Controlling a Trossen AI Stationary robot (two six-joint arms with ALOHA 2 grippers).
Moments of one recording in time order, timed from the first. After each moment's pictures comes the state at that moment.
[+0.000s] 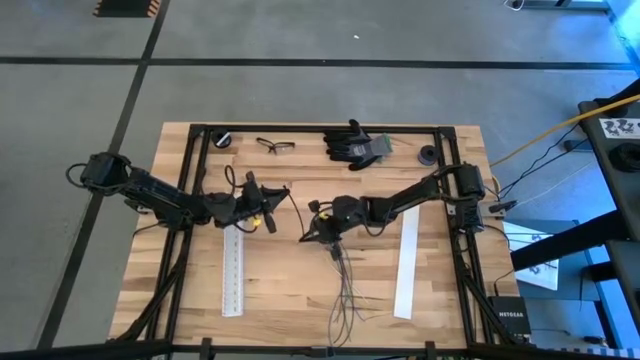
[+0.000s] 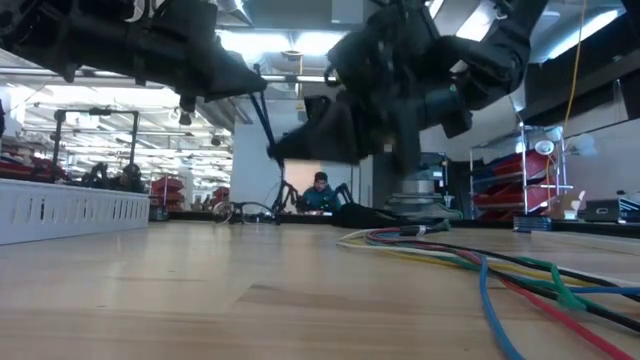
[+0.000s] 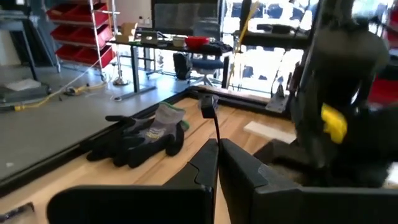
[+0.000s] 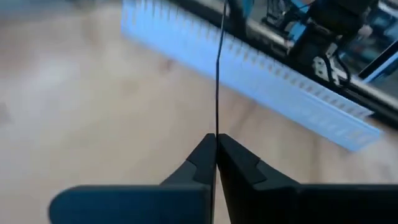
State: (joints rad) left arm -0.17 1.28 0.34 0.90 -0.65 -0.07; right arm 0.05 1.97 0.92 0.70 -0.31 -0.40
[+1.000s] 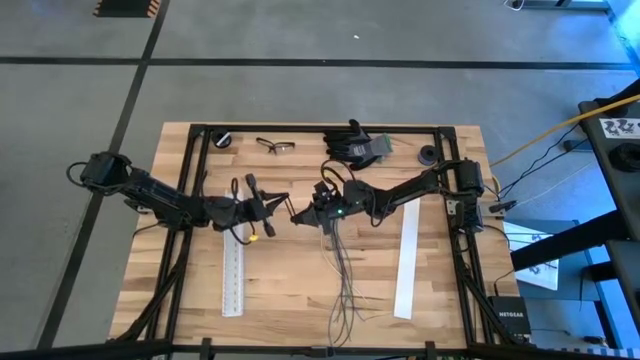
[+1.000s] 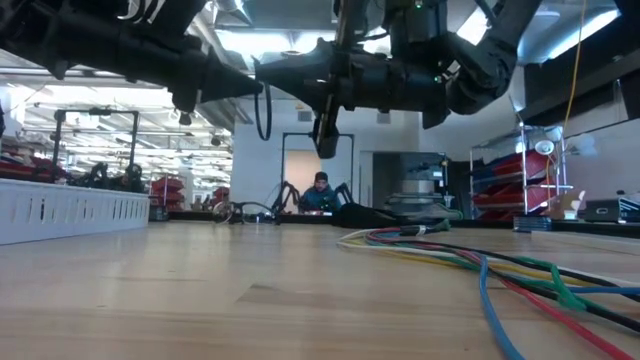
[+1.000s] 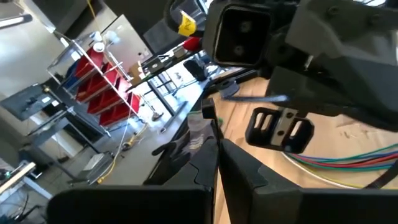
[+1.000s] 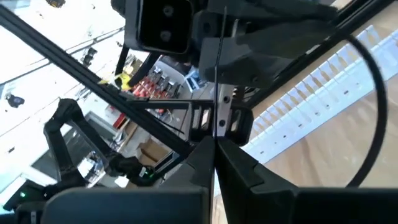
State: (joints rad) left arm -0.21 1.28 0.34 0.88 -0.70 0.50; right arm -0.02 1.97 0.92 1.04 -0.32 0.86
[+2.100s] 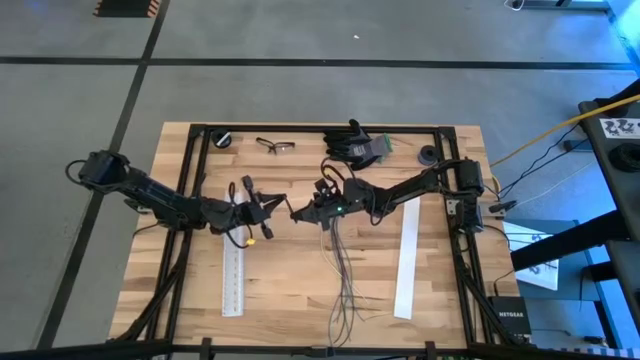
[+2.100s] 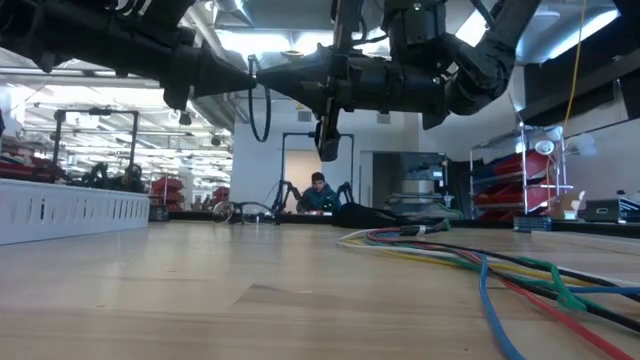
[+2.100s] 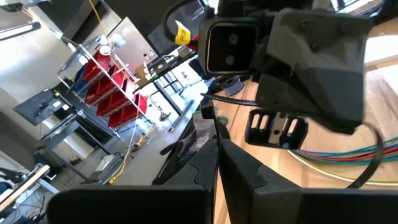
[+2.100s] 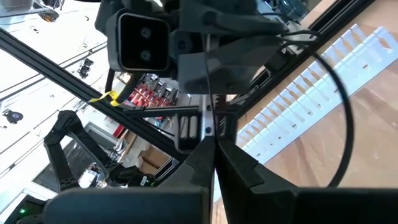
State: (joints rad) left arm -0.26 1.25 0.34 0.85 -0.78 0.55; right arm -0.04 1.97 0.92 1.04 -0.30 0.91
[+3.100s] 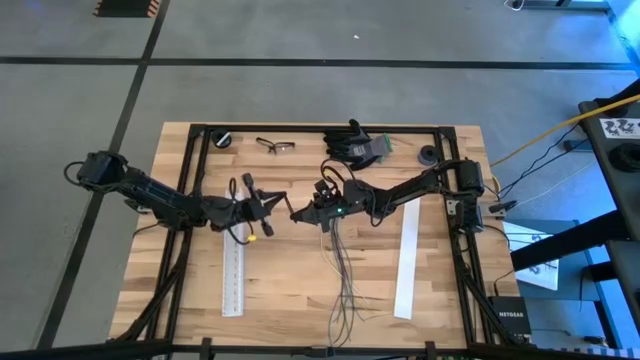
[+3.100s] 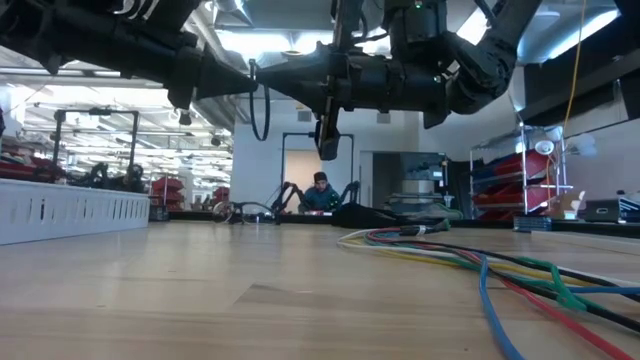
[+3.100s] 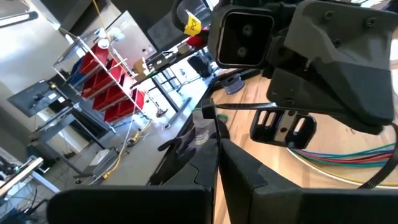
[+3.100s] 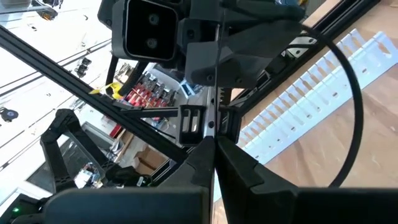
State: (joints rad) left arm -0.23 1.23 0.34 0.82 -0.74 0.50; right arm -0.03 1.96 0.92 1.04 -0.28 0.89
